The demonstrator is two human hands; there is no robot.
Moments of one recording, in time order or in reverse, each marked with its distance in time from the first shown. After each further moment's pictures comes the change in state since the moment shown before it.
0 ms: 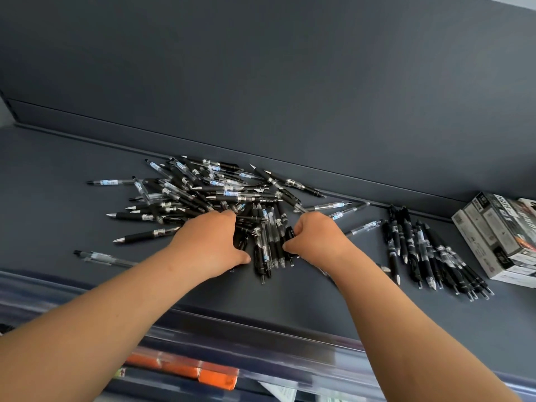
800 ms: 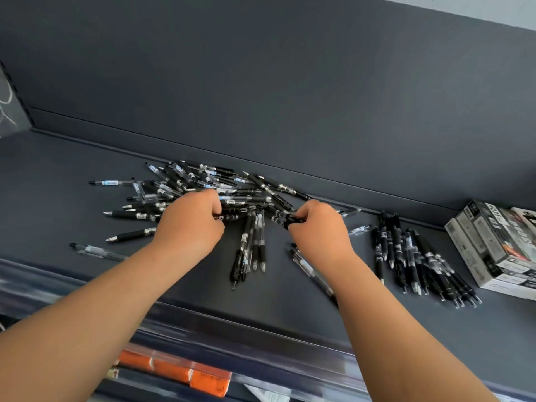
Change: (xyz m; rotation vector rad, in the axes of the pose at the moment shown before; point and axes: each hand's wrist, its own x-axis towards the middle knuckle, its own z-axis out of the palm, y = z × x) left_hand -0.005 0.007 -0.003 -0.270 0.411 -0.108; right_hand -0.017 0.016 -0.019 0.214 0.285 -0.125
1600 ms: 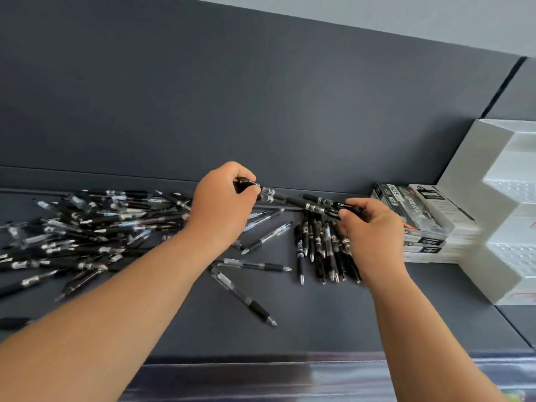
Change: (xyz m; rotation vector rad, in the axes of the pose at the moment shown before) left_hand 0.014 0.168 0.044 -0.622 0.034 0.226; right_hand -0.020 0.134 -0.119 0.468 0.572 0.177
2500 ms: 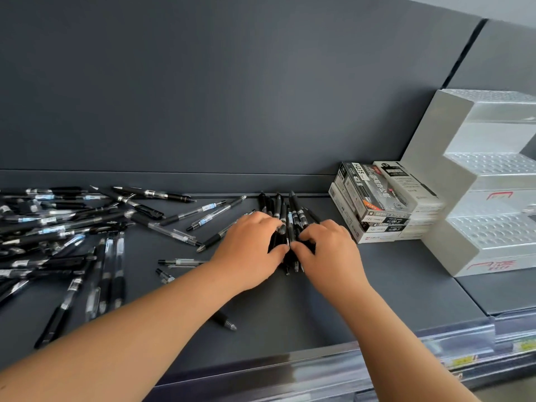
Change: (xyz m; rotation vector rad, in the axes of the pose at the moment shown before) left_hand -0.031 -0.028 0.110 0.405 -0.547 0.274; right_hand -0.013 0.052 -0.009 -0.712 -0.221 -0.200
